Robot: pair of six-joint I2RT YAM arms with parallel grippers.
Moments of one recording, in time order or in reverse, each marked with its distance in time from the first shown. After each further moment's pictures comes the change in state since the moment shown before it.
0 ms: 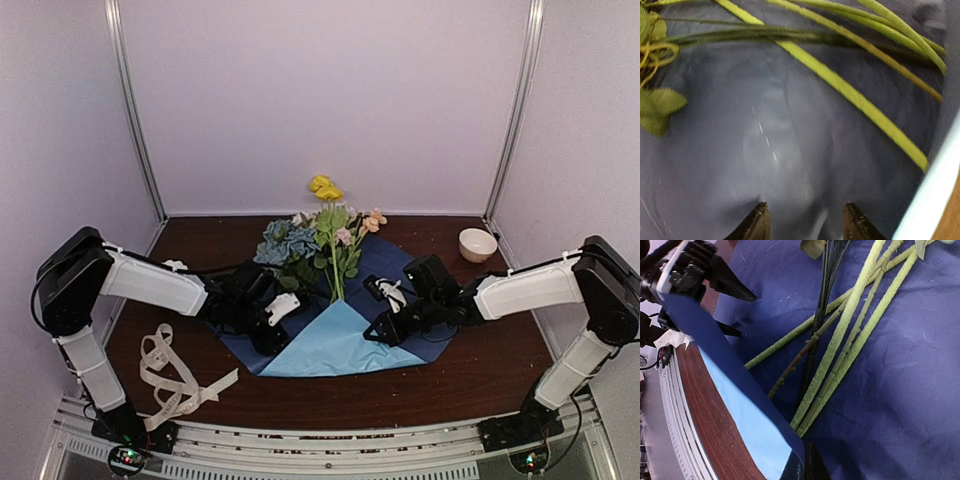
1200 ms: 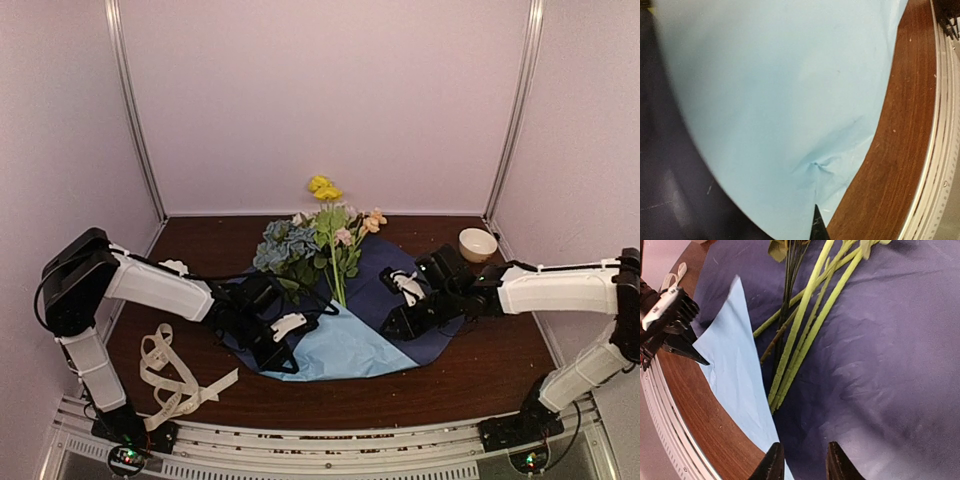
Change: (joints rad) left arm -0.055 -0.004 -0.019 -0.108 0.300 -0.136; right arm -0.001 -0.140 0.045 -0.285 0.147 -0.012
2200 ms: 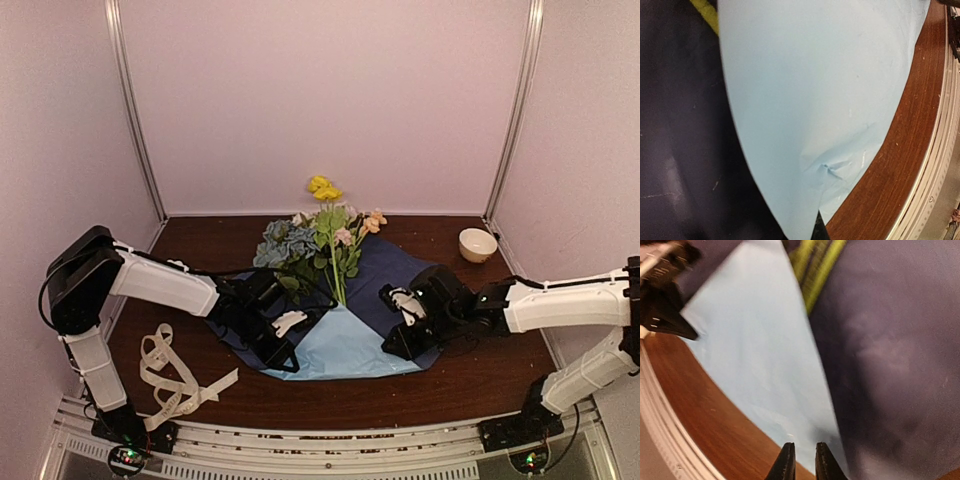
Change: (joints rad) left arm 0.006 0.039 0.063 -0.080 -0.005 -0.146; right arm 0.145 -0.079 -0.110 -0.034 0.175 0.147
